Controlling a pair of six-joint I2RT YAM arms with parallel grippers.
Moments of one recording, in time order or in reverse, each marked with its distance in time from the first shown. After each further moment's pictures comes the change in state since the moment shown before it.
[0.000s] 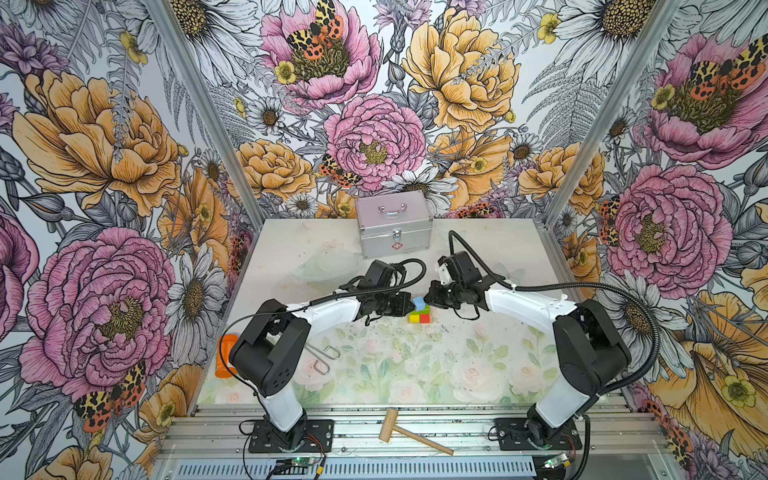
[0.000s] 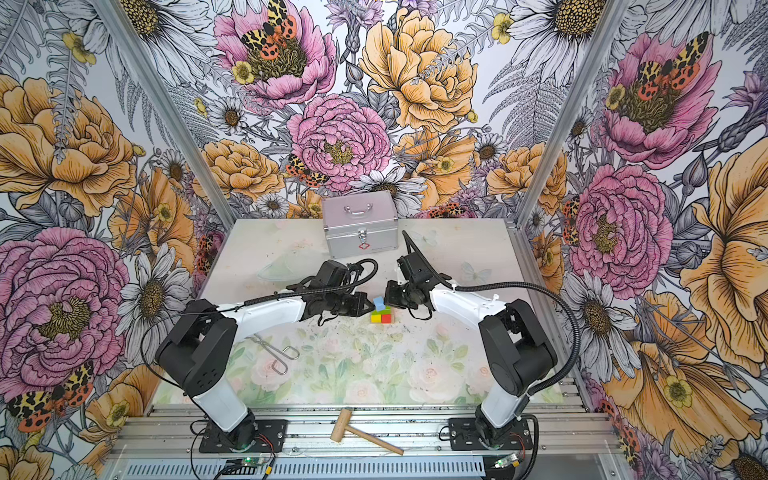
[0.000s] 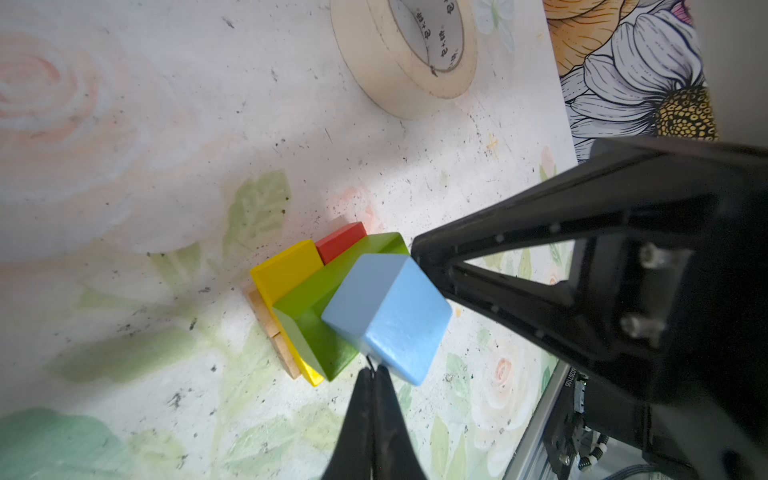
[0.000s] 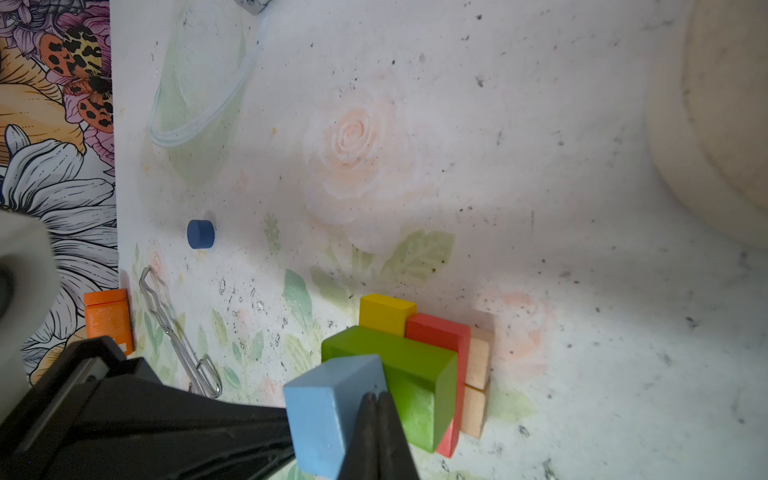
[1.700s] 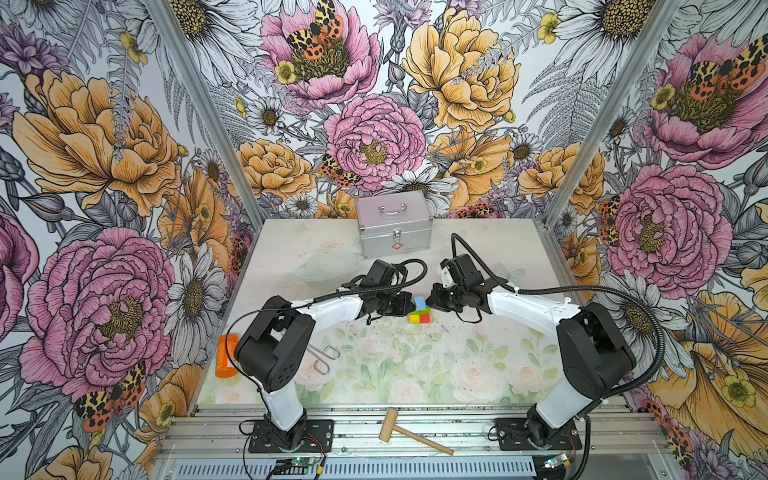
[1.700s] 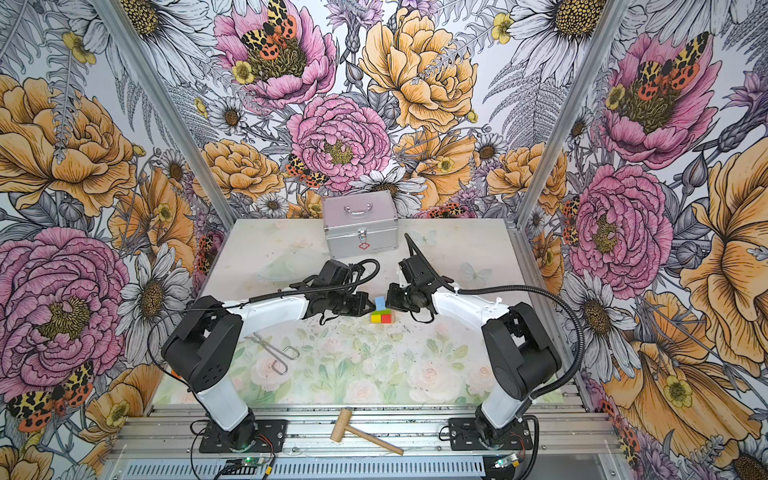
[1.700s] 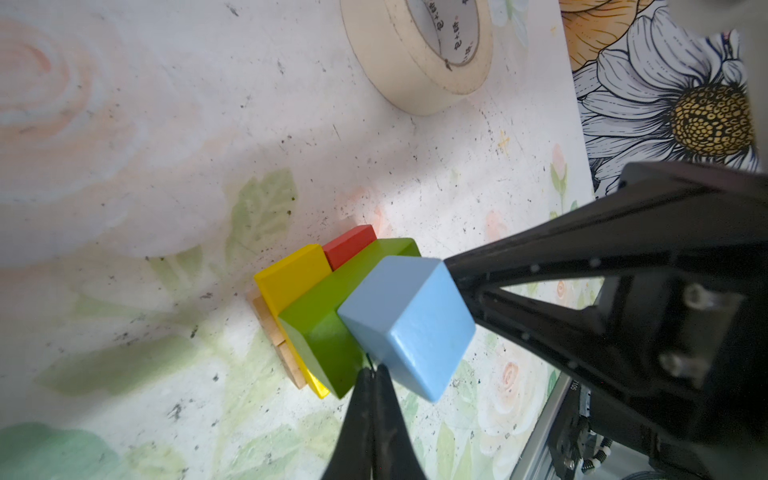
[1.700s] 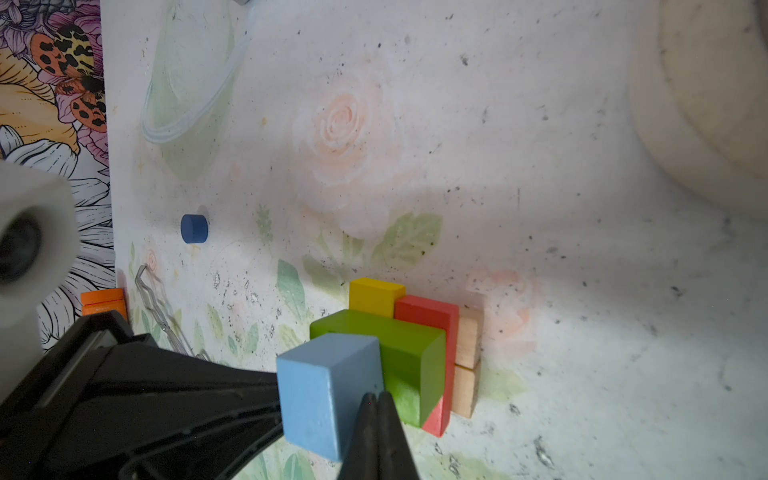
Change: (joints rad) left arm 0.000 0.036 0.024 -0.012 0.000 0.000; right arm 0.000 -0.030 -0.039 0.000 0.004 0.016
